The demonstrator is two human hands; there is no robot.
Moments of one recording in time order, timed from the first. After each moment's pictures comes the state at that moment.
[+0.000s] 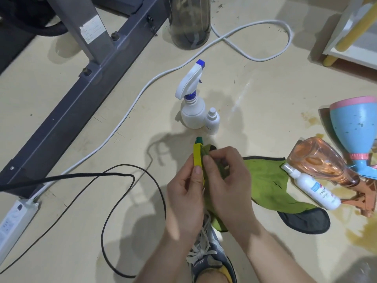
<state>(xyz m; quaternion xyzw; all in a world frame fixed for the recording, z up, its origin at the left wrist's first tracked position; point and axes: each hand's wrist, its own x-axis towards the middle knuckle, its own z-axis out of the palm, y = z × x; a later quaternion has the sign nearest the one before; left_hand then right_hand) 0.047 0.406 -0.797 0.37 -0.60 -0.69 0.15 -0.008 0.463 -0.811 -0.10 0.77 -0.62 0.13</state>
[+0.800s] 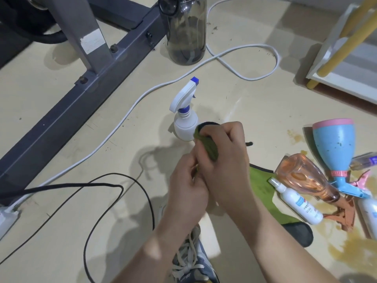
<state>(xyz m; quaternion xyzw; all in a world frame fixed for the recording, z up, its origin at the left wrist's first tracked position) 0.013 0.400 -0.782 0.32 -0.72 -0.61 0.11 -0.059 0.451 -0.782 -0.23 0.83 -0.51 0.03</state>
